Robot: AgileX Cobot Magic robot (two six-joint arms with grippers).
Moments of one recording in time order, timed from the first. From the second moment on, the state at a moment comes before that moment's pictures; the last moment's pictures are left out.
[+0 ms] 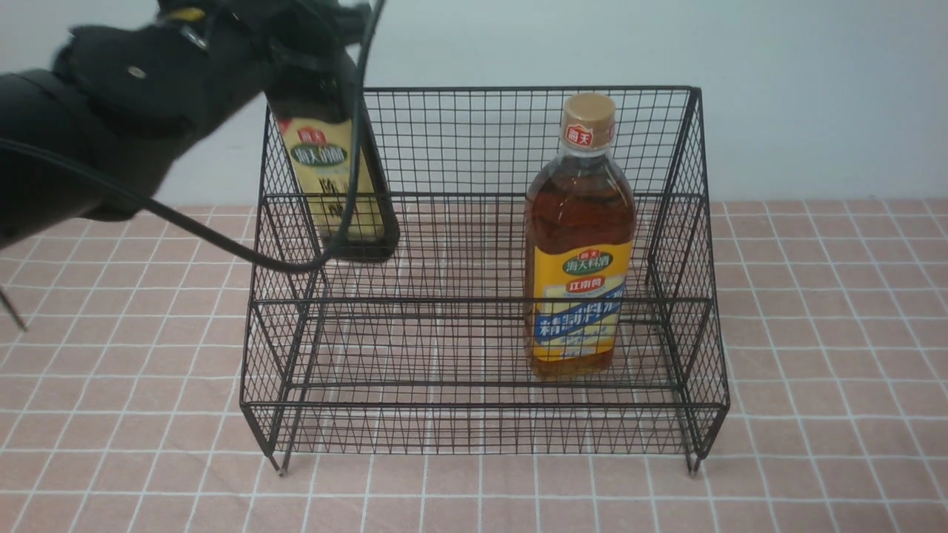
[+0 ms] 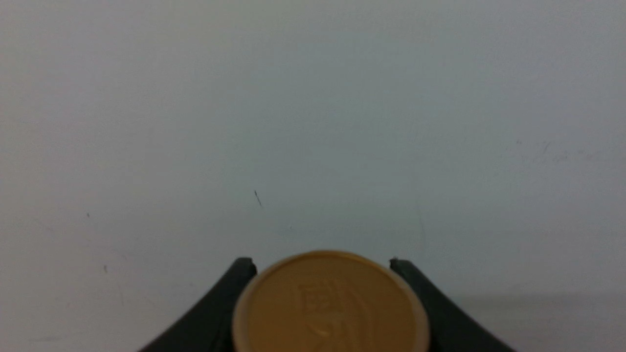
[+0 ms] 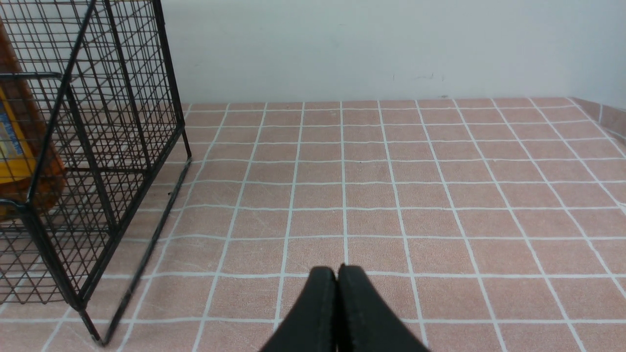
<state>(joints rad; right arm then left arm) -0.04 -0.01 0.02 0.10 0.38 -0.05 -0.35 1.59 -1.22 -0.94 -0.25 0.75</state>
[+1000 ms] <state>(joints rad) -0.04 -0.01 0.02 0.10 0.38 -0.05 -0.35 1.49 -1.24 -0.94 -0.05 0.96</state>
